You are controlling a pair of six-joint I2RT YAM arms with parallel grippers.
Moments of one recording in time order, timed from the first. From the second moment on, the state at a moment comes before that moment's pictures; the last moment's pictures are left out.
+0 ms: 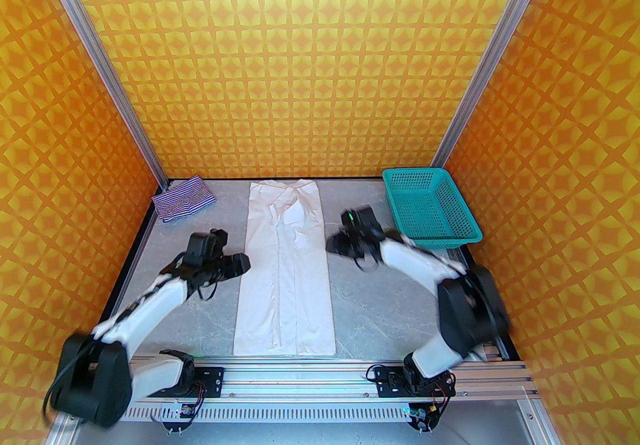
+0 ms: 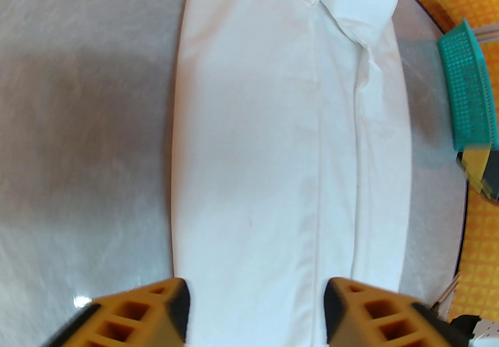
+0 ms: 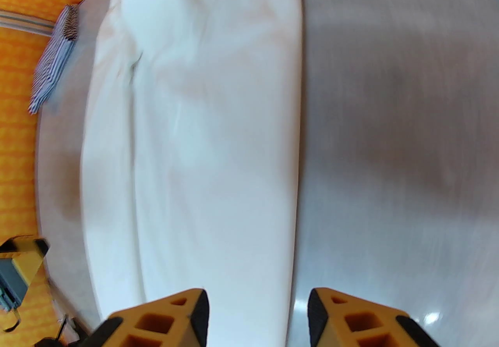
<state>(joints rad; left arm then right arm) -0.23 1.14 0.64 -0.38 0.32 -0.52 0.35 1.50 0.89 -0.33 -0.32 0.53</state>
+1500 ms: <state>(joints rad) -0.60 0.94 0.39 -0.77 0.32 -0.97 0.93 1.14 0.42 -0.39 -0.33 1.01</state>
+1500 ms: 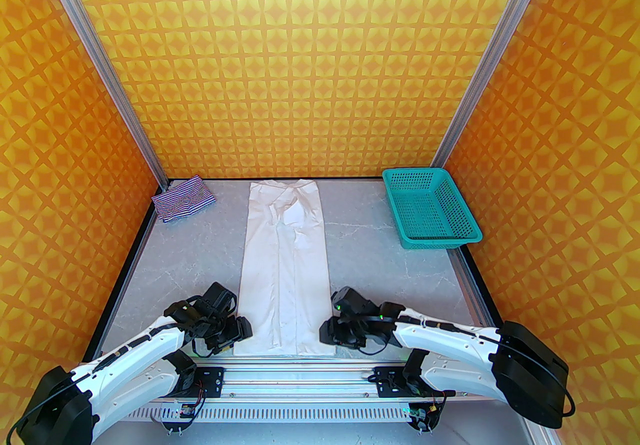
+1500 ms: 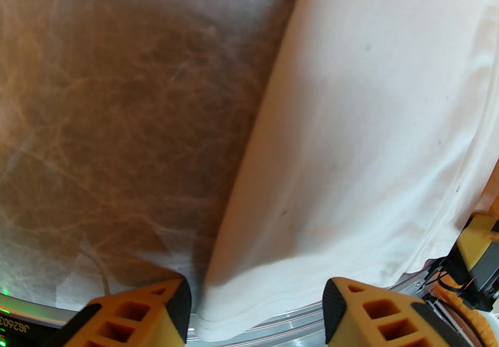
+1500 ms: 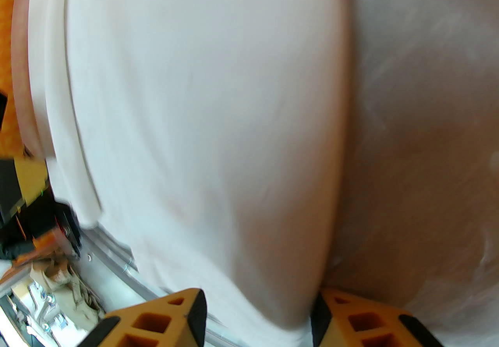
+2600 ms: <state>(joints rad) -0.65 0.93 0.40 -0.74 0.39 -1.01 0.98 1.09 0.41 -0.40 -0.37 1.10</state>
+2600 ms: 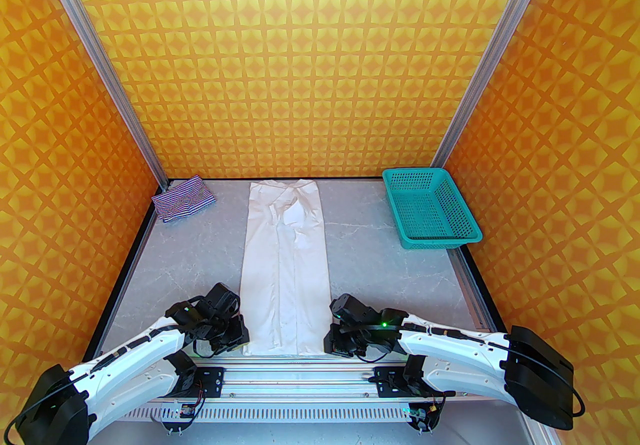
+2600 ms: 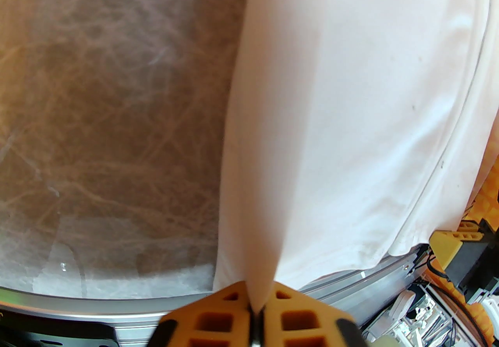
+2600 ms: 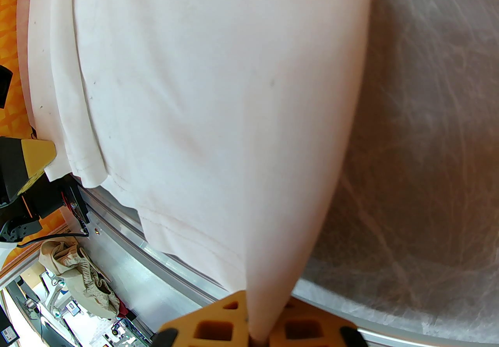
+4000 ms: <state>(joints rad) -0.32 1.11 0.86 -0.35 0.22 -0.81 0.58 1.41 1.14 -0.58 -0.13 0.76</state>
